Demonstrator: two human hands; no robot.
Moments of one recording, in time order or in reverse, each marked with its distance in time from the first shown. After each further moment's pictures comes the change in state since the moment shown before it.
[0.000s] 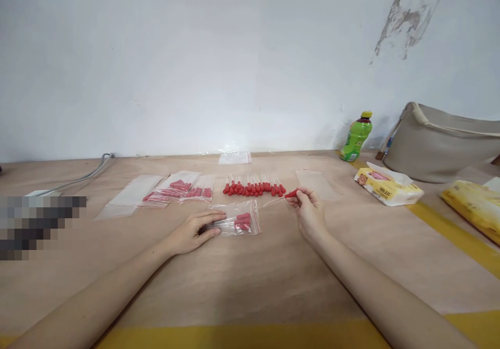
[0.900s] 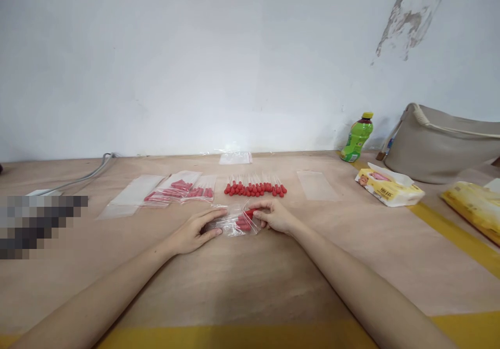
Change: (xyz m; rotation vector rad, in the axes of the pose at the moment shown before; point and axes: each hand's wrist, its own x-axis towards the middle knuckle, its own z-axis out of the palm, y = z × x) left_hand 0.000 0.000 0.000 0.010 0.006 0.009; right_hand -0.012 0.020 0.038 -0.628 -0.826 0.224
